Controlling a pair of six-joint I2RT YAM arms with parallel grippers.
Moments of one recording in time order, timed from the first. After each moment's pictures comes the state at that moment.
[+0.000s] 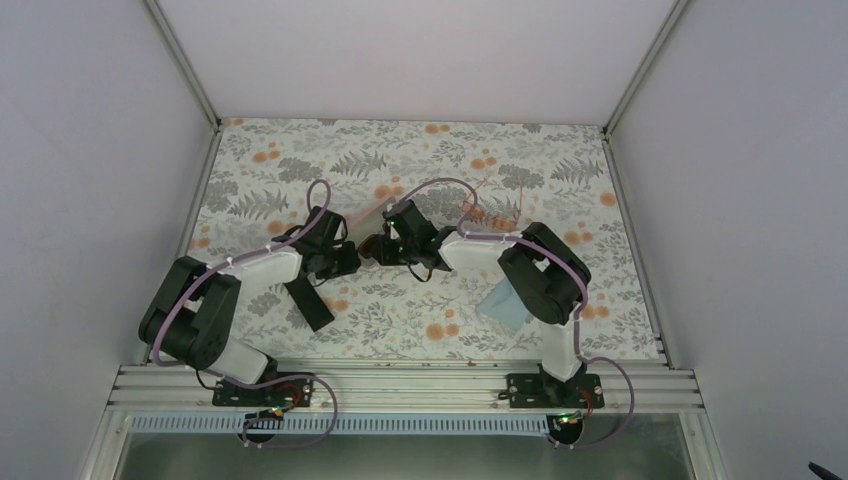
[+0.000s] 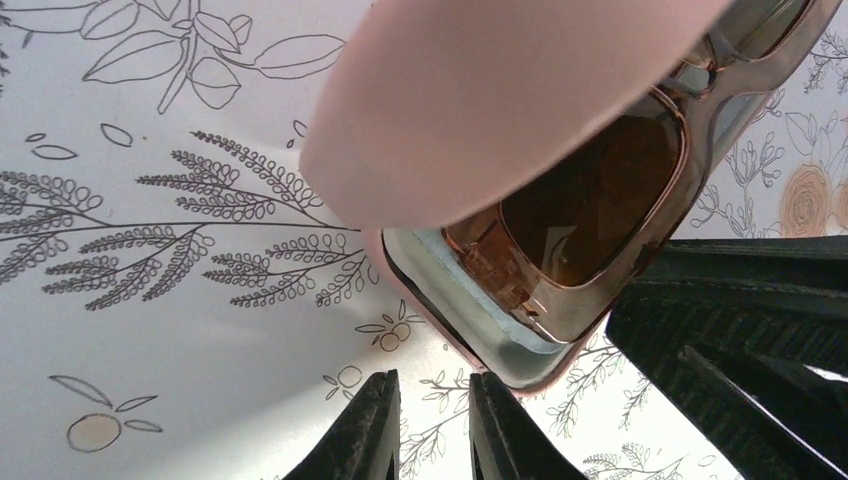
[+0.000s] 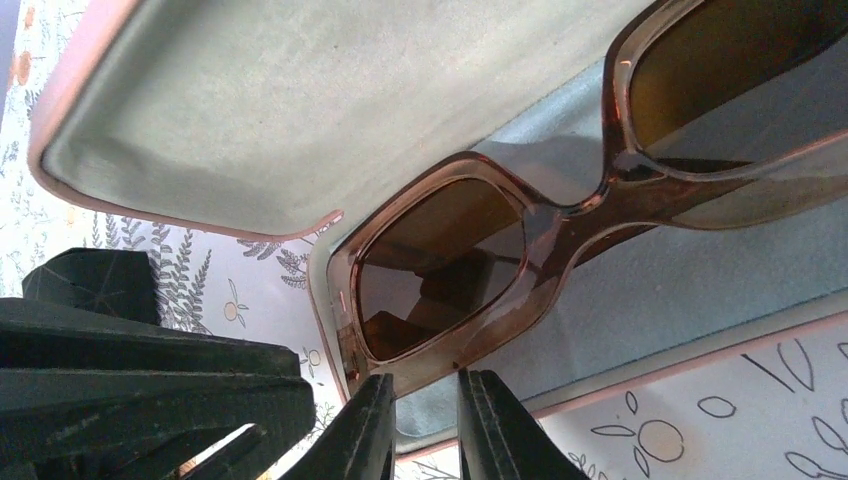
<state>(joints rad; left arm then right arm) -0.43 1.49 0.68 -0.24 0.21 -0.65 0.84 1.97 1.15 -0.02 -0.20 0.69</state>
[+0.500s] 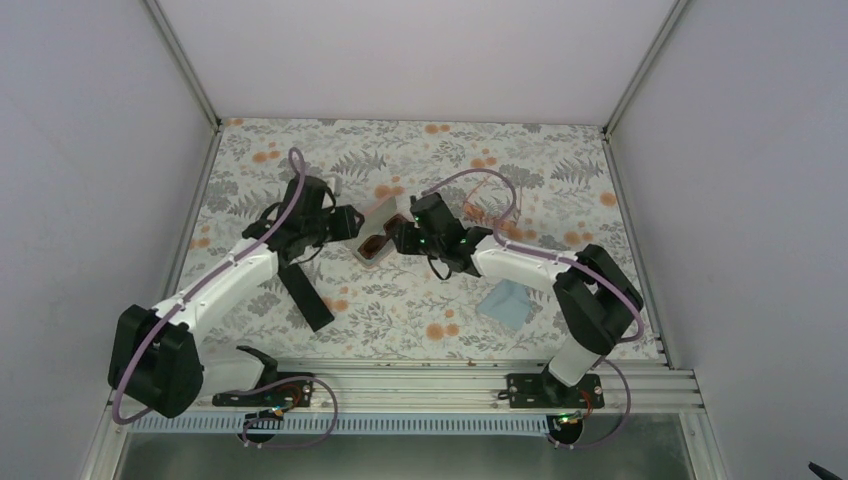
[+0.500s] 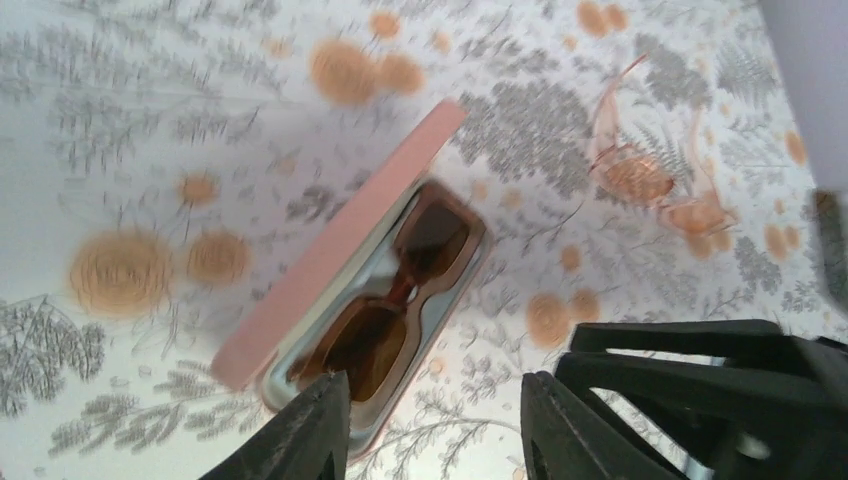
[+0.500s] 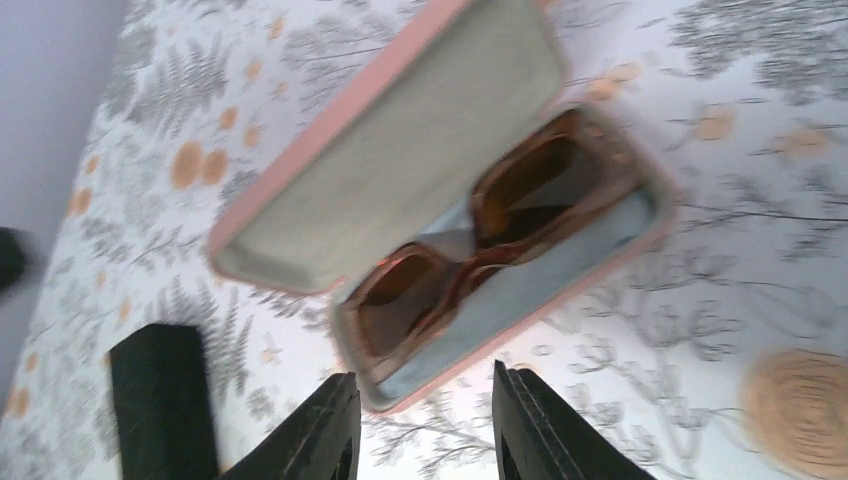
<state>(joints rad) -0.42 1.25 0.84 -0.37 0.17 -0.56 0.82 1.67 1.02 -0.06 -0.02 0.73</state>
